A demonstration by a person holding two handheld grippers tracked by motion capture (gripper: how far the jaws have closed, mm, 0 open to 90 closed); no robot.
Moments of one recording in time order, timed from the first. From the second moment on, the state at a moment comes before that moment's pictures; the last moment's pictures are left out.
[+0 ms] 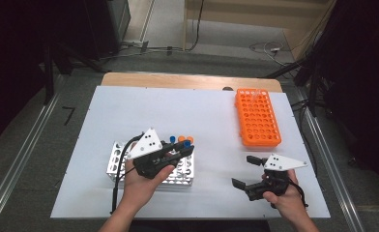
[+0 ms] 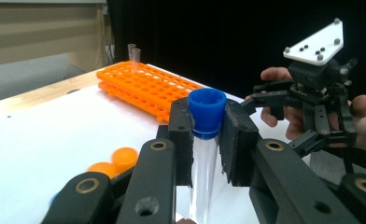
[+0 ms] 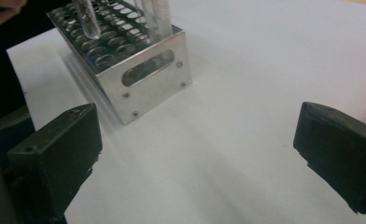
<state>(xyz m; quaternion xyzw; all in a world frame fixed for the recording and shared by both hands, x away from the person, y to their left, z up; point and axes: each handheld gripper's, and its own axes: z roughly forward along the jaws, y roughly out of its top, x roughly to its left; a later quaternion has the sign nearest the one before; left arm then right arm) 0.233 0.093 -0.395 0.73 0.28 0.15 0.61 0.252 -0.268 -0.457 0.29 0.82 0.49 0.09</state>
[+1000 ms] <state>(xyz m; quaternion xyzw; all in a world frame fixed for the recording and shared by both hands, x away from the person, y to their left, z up) 0.267 0.147 -0.411 0.68 0.36 0.22 0.60 0.260 -0.286 -0.462 0.32 0.81 0.48 0.12</state>
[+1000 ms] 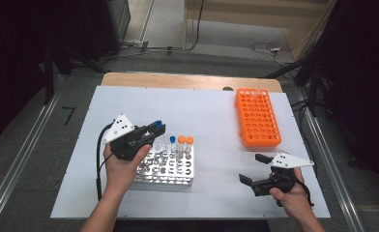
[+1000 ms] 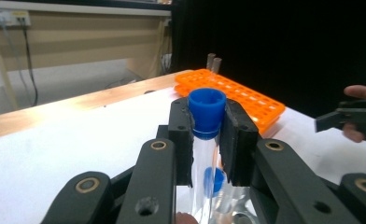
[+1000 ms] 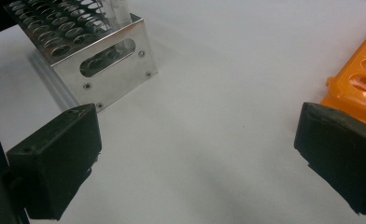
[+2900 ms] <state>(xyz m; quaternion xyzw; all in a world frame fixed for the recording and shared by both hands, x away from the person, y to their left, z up) 0.232 0.162 -0.436 0.70 0.40 0.14 0.58 0.323 -0.302 -0.438 0.40 0.75 0.49 0.18</state>
